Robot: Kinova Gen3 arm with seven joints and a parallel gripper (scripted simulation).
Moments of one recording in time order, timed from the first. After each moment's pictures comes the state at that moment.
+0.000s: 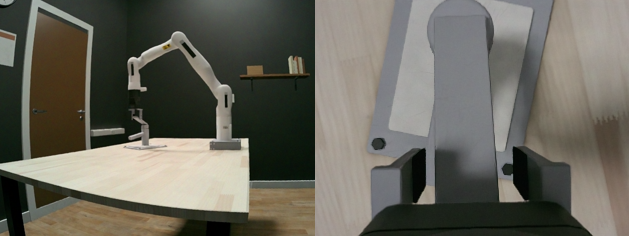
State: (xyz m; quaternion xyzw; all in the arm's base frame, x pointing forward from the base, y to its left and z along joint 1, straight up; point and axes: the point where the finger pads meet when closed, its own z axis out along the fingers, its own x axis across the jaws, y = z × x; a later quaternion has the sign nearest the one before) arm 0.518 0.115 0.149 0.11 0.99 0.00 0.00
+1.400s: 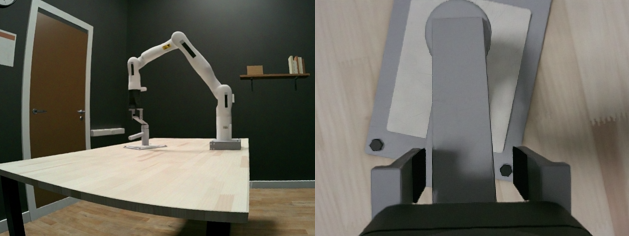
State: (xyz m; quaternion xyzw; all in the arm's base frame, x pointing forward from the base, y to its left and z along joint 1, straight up) arm 0.516 0.114 0.150 0.11 0.99 0.00 0.00
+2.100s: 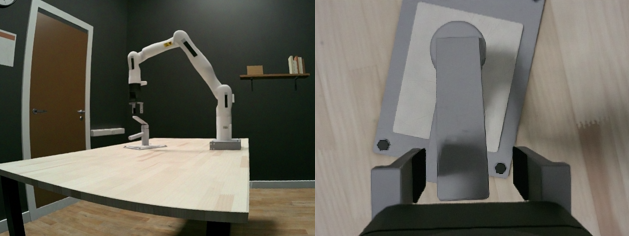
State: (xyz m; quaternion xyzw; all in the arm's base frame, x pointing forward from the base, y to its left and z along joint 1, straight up) arm 0.515 0.111 0.188 0.11 0.99 0.00 0.00
